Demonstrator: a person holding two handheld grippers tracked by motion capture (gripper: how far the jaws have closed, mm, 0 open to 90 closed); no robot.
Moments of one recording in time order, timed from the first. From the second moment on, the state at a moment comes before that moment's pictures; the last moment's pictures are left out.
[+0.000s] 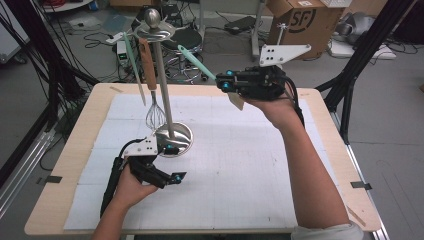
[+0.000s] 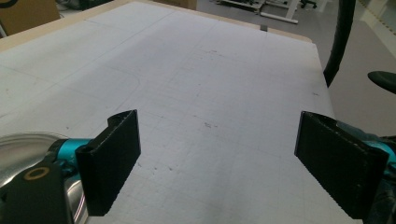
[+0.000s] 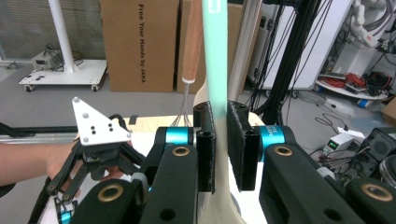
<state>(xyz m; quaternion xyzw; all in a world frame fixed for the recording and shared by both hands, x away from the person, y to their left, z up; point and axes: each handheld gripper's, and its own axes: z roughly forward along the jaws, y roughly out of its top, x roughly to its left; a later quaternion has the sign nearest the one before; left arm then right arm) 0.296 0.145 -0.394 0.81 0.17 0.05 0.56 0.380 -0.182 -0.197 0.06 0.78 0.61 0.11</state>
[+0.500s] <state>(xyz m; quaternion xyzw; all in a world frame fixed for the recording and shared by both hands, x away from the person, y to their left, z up) 0.296 0.145 -0.394 0.81 0.17 0.05 0.56 0.389 -0.173 -0.187 0.06 0.79 0.60 0.12</state>
